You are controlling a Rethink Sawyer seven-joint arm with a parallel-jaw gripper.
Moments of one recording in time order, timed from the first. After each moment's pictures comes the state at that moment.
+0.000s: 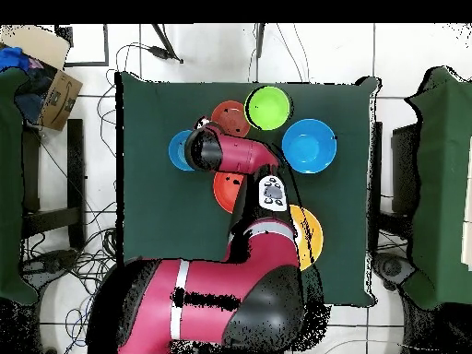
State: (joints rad) arm -0.12 -0.21 0.00 1.23 0.07 0.20 2.25
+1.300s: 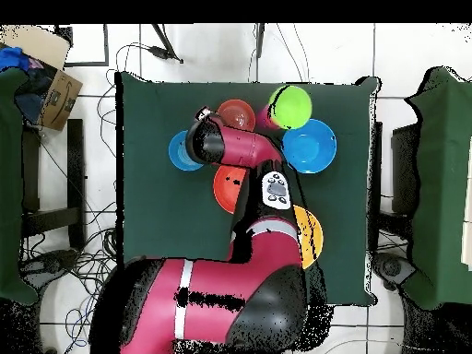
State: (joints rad) arm -0.13 -0.22 0.01 1.19 0.09 0.20 2.25
